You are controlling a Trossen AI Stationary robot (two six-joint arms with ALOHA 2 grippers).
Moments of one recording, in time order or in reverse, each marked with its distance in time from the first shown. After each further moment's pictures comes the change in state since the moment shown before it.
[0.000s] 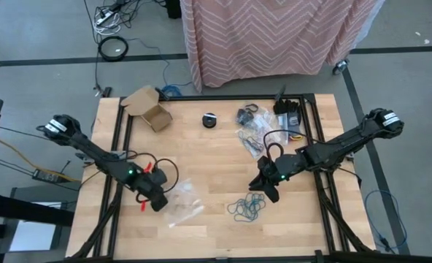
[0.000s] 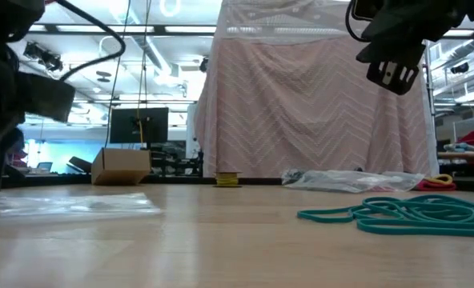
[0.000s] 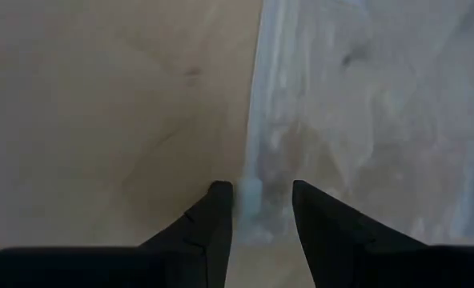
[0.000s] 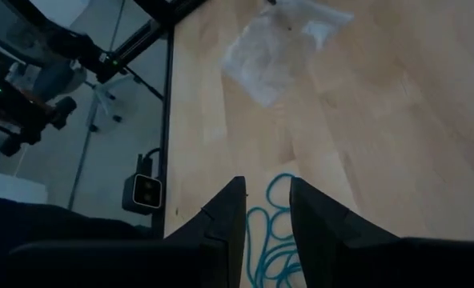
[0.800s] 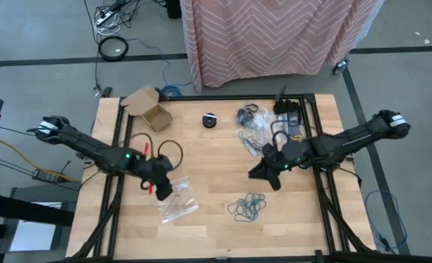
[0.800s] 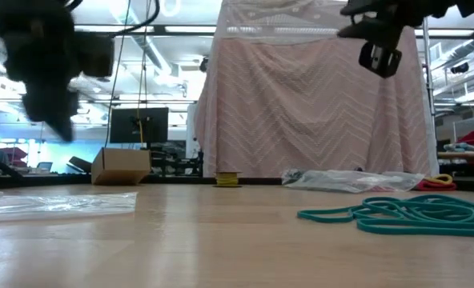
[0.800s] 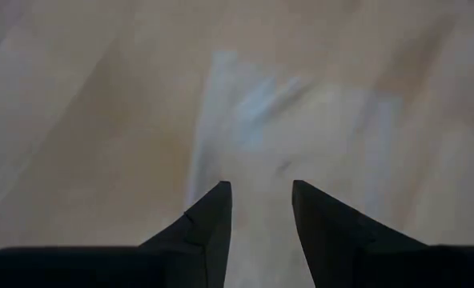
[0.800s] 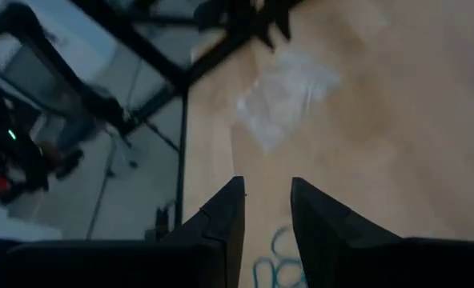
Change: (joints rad) left arm 0.197 -0.132 0.137 -0.125 -0.012 0.282; right arm -0.096 -0.112 0.000 0.014 -0.010 -0.009
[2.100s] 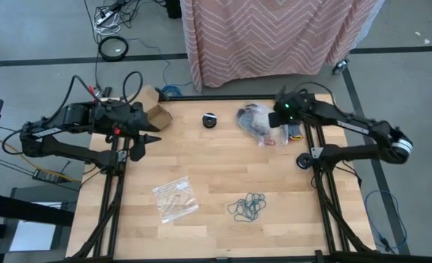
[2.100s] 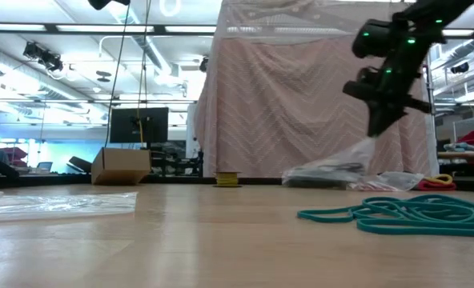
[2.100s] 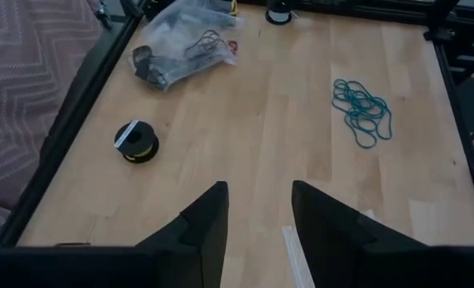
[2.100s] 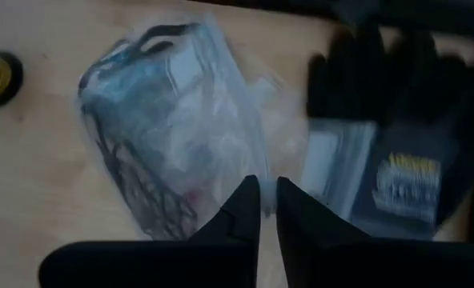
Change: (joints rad) left arm 0.413 -0.211 0.679 -0.509 0.006 0.823; right arm -0.886 0.009 0.085 -0.686 0.241 -0.065
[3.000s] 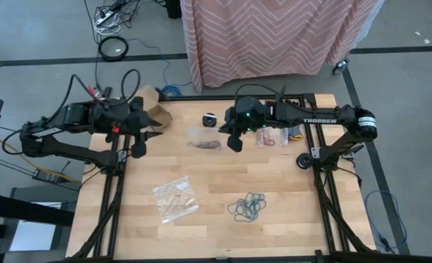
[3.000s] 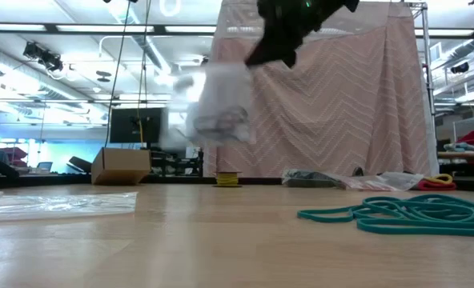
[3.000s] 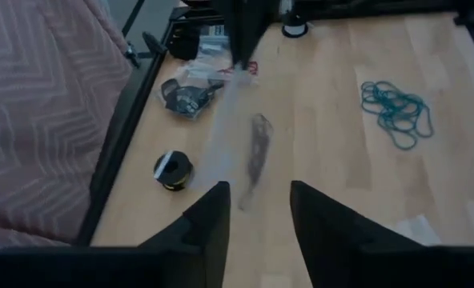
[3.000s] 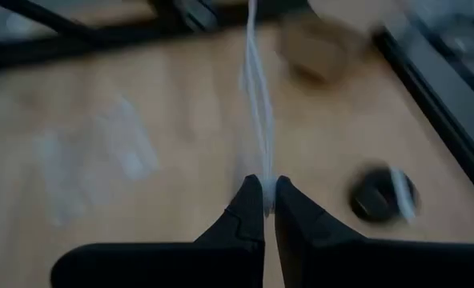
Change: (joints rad) left arm 0.000 0.003 0.002 0.055 -0.077 0.170; right arm 0.441 0.483 0.572 0.284 -0.278 -0.616
